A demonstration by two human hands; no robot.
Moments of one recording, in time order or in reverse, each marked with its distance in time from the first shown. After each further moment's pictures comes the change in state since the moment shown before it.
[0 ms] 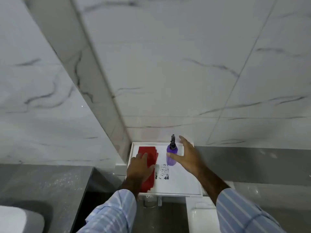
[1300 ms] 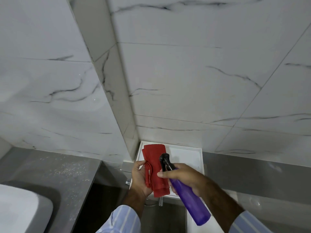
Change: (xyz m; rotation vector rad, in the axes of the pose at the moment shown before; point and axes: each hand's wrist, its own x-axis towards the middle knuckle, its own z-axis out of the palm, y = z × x) left_hand -0.043 0.000 -0.005 -2.195 -0.297 -0.463; right_hand -0.057 -0.087 0.010 0.288 -0.496 0.402
